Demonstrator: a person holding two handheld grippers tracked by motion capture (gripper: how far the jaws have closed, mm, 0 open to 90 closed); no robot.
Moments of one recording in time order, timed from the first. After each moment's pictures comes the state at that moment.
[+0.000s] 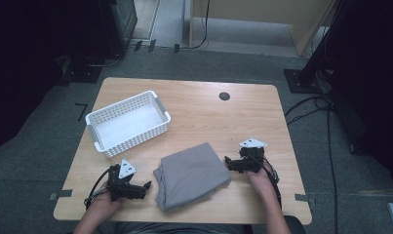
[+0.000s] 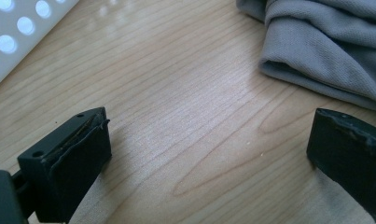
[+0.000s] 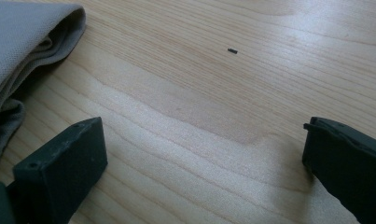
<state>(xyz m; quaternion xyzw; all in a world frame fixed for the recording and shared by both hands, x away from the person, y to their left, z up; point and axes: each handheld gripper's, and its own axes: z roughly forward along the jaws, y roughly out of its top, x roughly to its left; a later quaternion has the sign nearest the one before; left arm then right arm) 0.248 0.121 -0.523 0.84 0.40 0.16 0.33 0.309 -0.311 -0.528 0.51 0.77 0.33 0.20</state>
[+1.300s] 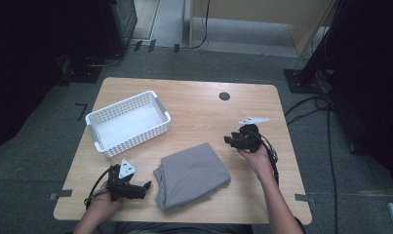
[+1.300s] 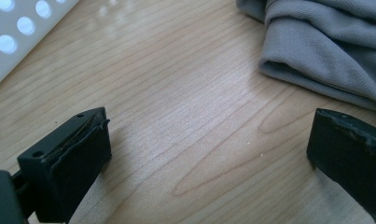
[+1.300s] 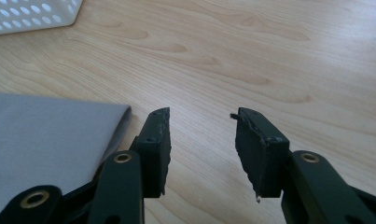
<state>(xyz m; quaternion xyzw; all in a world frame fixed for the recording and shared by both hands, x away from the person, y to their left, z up) 0.248 0.121 -0.523 0.84 0.40 0.16 0.33 0.357 -0.307 -0.475 0.50 0.77 0.37 0.12</state>
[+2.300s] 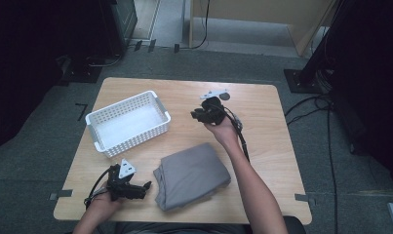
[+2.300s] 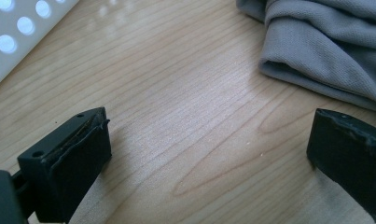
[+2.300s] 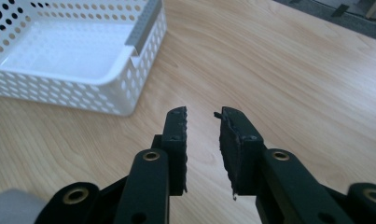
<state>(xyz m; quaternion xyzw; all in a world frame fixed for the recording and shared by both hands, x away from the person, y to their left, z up) 0.248 0.122 -0.523 0.84 0.40 0.16 0.33 0.435 -0.196 -0.431 0.40 0.81 0.40 0.12</state>
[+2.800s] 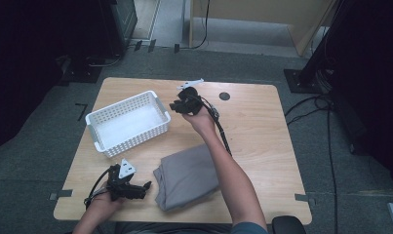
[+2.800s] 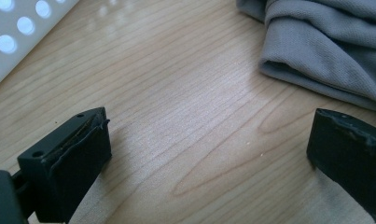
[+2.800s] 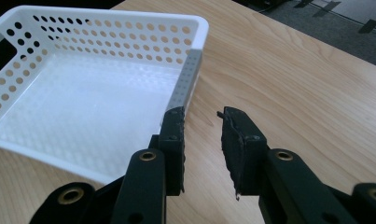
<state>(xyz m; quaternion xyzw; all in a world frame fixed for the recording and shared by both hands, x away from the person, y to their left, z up) 0.248 0.121 -0.523 0.84 0.40 0.16 0.33 0.474 -0.128 -0.429 0.38 0.82 0.42 0.11</state>
